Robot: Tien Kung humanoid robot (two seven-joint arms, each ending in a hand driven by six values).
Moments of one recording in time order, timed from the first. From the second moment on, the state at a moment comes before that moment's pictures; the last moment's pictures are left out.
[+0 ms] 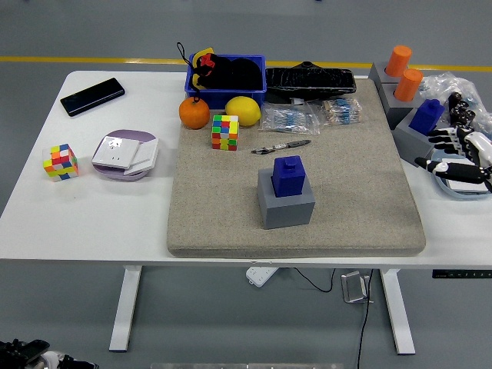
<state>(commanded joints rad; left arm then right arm) -0.32 0.17 -0.20 -0.19 0.45 -0.13 0.27 0.26 -0.30 1.49 1.28 -1.61 0.29 -0.02</state>
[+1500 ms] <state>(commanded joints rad) -0.32 0.16 -0.21 -0.19 0.47 -0.14 0.28 0.53 -0.26 0.92 1.23 -1.46 0.17 0.10</state>
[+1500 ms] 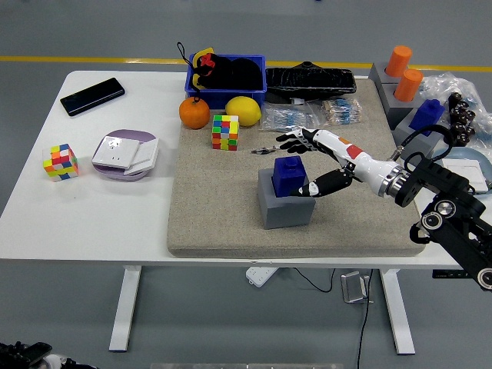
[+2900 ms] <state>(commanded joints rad) -0.32 0.16 -0.21 -0.19 0.47 -0.14 0.28 0.54 -0.24 0.83 1.13 -1.29 0.06 0.18</state>
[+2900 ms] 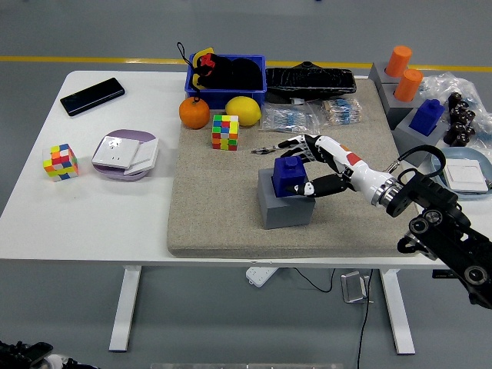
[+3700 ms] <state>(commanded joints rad) -0.32 0.16 -0.22 -0.19 0.48 -0.14 0.28 0.54 -0.24 0.81 1.12 -1.29 0.02 0.19</state>
